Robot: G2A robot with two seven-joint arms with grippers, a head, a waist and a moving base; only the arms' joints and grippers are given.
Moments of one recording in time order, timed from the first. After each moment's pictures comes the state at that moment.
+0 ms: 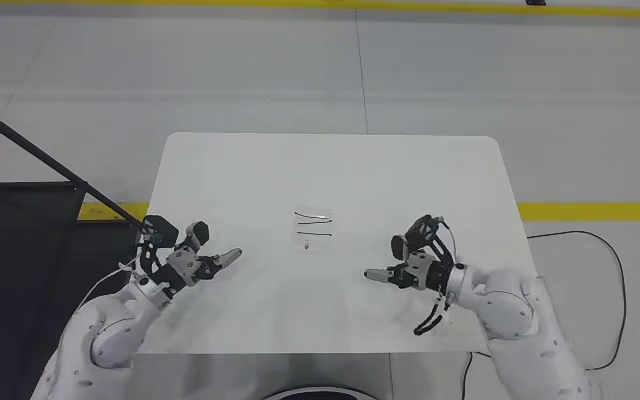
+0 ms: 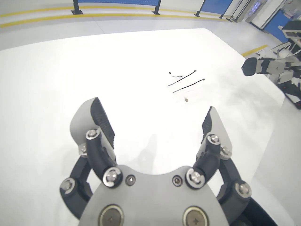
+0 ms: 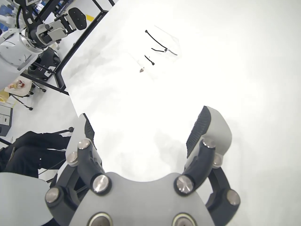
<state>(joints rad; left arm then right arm) 1.59 -1.11 -1.70 -1.76 0.79 -0.62 -0.30 -1.26 -1.13 1.35 -1.76 -0.56 -0.49 0.87</state>
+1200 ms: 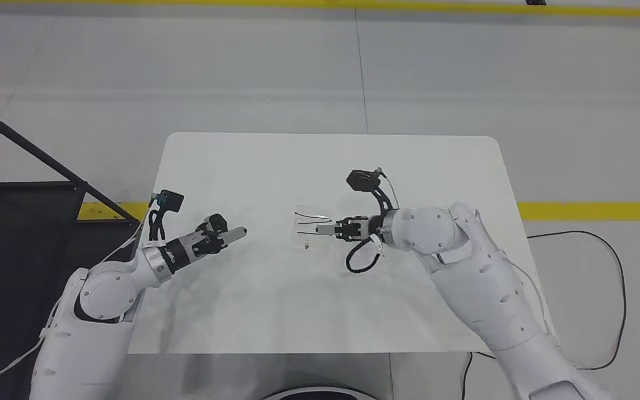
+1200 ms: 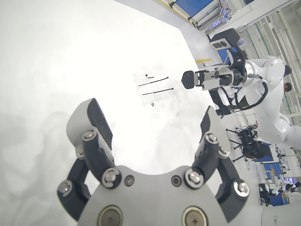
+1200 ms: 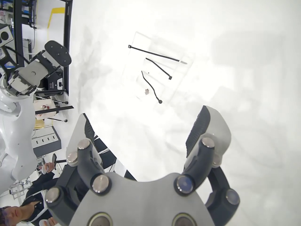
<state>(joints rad) 1.38 -1.08 -1.64 -1.62 0.22 -0.49 -0.79 -0.73 -1.24 0.91 -1.42 -0.38 0.18 1.04</state>
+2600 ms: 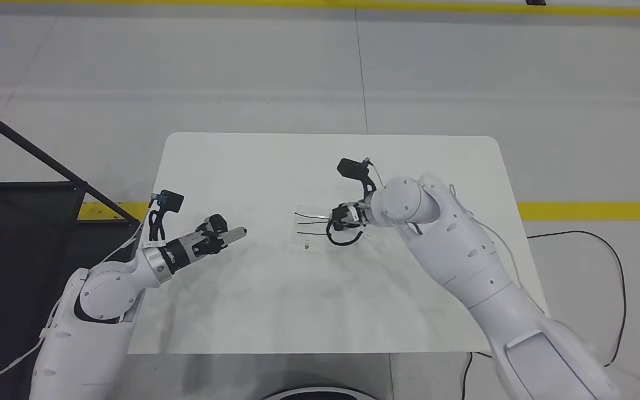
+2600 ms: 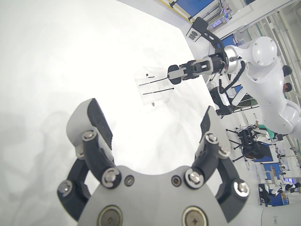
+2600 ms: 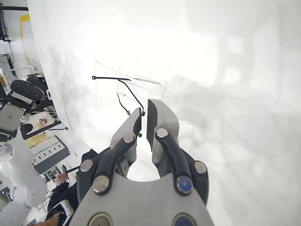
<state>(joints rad) 1.38 -1.08 -1.64 -1.62 0.22 -0.49 -0.79 -0.50 -1.36 0.75 -1.07 -0.31 0.27 1.03</state>
